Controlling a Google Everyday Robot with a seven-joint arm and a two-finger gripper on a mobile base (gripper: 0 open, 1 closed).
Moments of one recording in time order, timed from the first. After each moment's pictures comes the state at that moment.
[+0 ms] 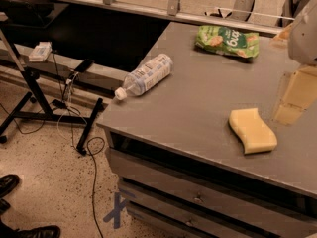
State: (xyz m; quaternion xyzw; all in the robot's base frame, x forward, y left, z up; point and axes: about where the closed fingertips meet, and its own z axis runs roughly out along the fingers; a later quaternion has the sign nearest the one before) arm 0.438 -0.217 0.976 -0.60 0.78 -0.03 0.16
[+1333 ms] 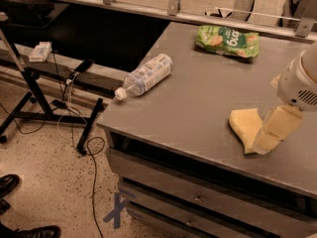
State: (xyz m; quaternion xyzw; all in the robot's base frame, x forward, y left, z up) arm 0.443 -0.240 0.888 -0.50 0.85 0.00 0.15
